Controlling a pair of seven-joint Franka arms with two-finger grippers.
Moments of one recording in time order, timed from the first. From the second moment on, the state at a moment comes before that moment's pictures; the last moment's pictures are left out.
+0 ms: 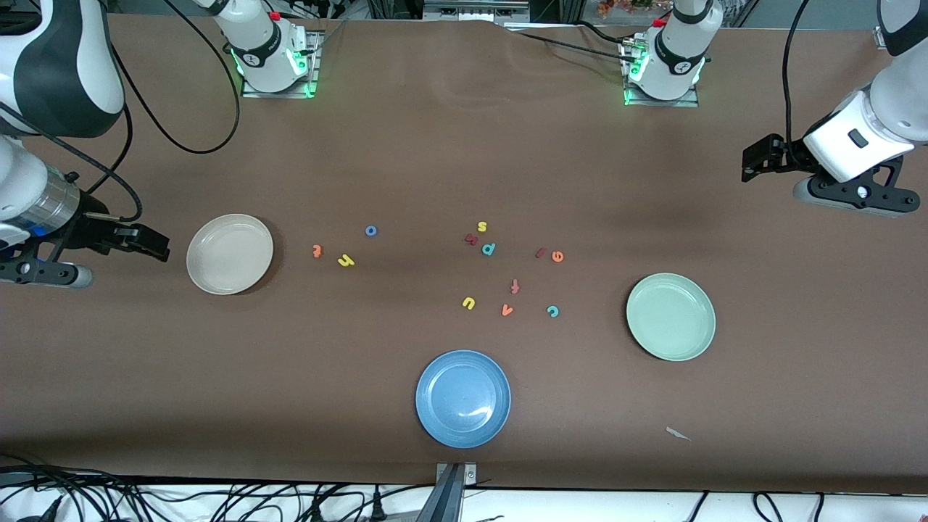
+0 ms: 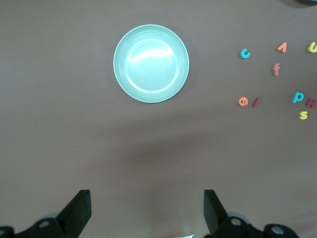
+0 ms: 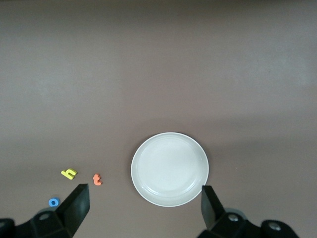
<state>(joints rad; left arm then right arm) -0.12 0.03 0.03 -1.62 -0.01 1.52 0.08 0.06 0.24 -0.01 -1.53 -0.04 1.78 0.16</state>
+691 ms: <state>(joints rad) -0.13 0.03 0.03 -1.62 -0.01 1.52 0.08 0.06 0.24 0.00 -1.53 -0.04 1.76 0.16</state>
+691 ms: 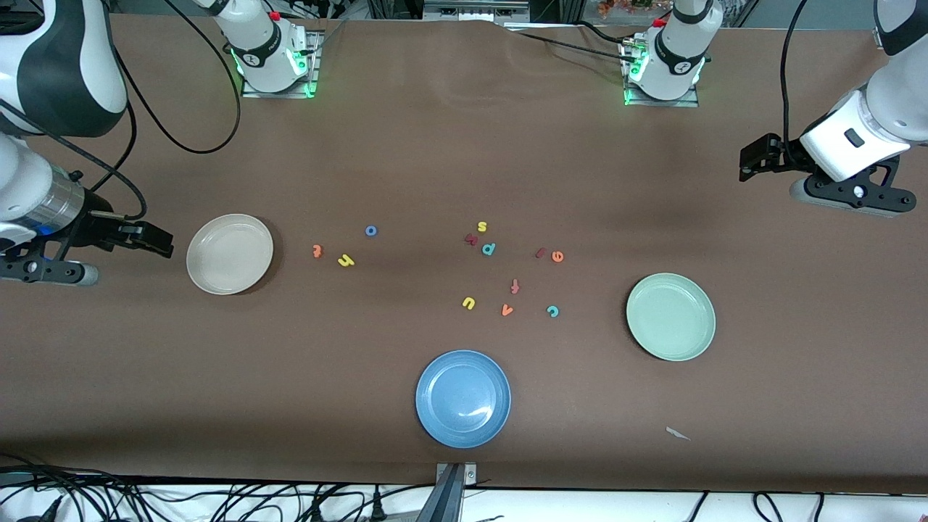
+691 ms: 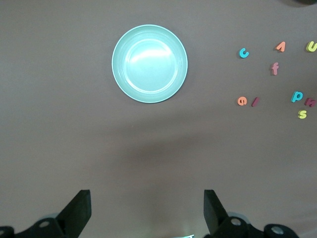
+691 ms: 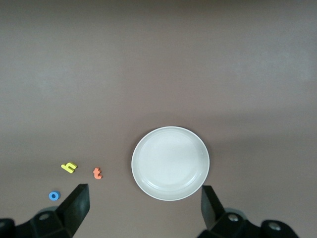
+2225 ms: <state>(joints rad) -0.24 0.40 -0.09 -1.64 -0.01 2.00 0.07 0.24 0.36 0.00 -1.67 -0.04 1.88 0.29</state>
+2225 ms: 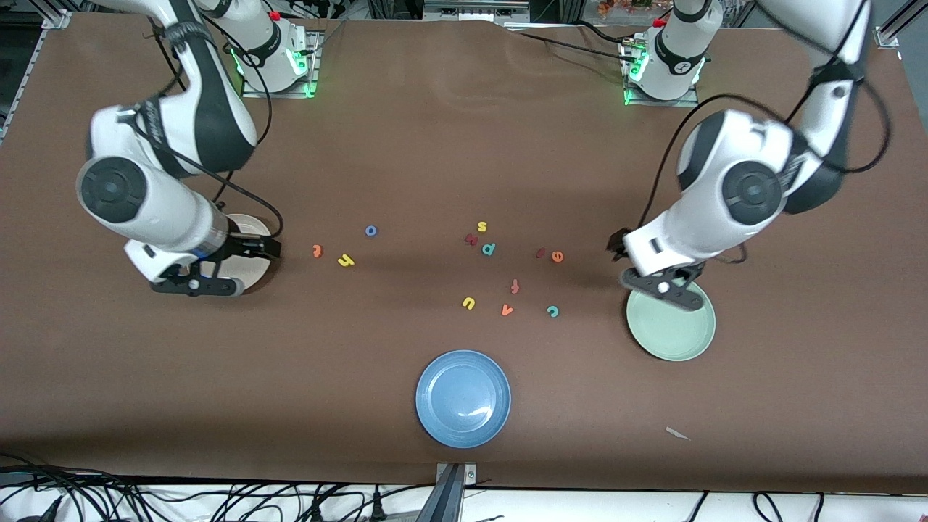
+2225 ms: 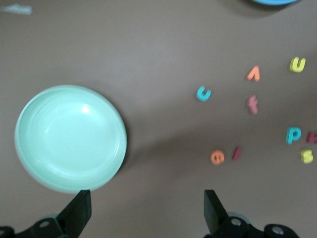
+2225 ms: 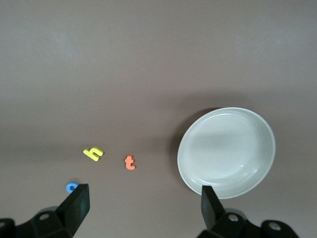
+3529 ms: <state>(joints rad) -0.32 0.77 -0.12 -1.64 0.08 2.55 0.22 0.25 0.49 0.08 -2.04 -0.04 2.35 0.29</state>
